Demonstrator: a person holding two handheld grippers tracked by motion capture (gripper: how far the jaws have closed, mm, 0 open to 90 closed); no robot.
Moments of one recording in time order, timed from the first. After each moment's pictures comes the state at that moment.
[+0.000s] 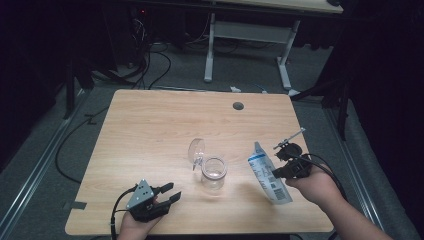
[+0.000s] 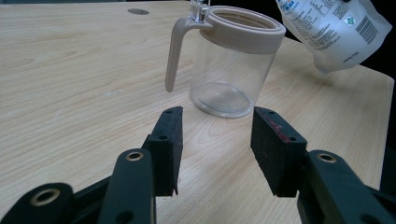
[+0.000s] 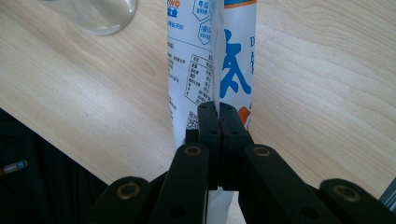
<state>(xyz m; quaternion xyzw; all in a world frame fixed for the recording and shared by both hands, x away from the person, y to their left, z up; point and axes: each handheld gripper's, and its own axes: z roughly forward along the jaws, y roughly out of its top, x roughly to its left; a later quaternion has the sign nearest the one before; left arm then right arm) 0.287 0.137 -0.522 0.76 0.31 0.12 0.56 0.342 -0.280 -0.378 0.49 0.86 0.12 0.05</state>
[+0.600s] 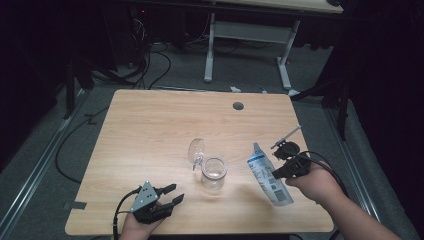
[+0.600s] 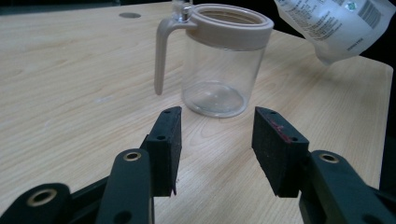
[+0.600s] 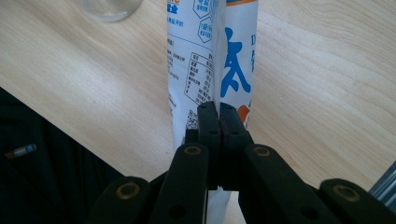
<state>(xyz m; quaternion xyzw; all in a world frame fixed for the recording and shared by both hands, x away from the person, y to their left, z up) 0.282 0.127 -0.522 0.77 0.28 0.14 0.56 0.344 -0.272 -0.369 0.48 0.87 0.09 0.04</state>
